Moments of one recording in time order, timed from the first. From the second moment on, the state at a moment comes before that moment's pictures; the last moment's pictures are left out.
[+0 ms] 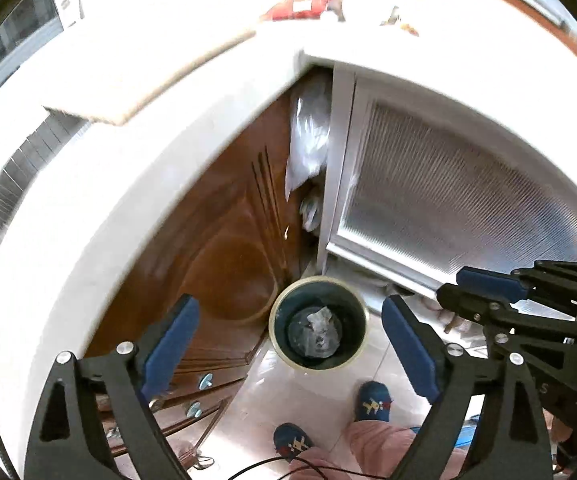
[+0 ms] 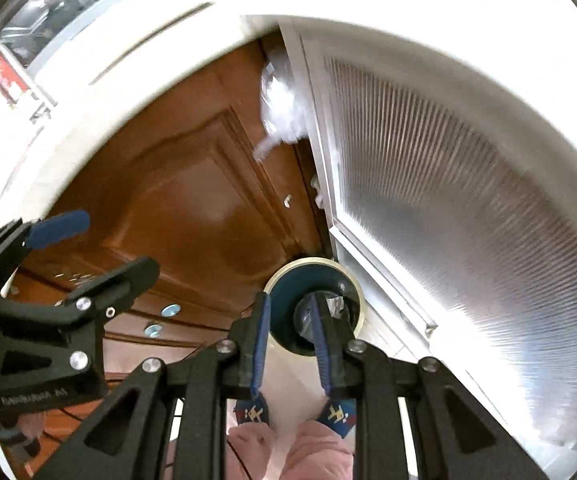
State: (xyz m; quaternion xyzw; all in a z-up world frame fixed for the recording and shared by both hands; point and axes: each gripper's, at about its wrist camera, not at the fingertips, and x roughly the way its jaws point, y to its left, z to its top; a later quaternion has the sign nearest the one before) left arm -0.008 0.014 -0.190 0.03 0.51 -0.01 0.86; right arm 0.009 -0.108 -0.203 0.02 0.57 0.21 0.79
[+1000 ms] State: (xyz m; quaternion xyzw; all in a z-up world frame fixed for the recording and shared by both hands) left arm 0.114 -0.040 0.008 -0.01 0.42 -0.01 0.91; right arm 0.127 -0.251 0.004 0.11 0.43 0.19 0.87
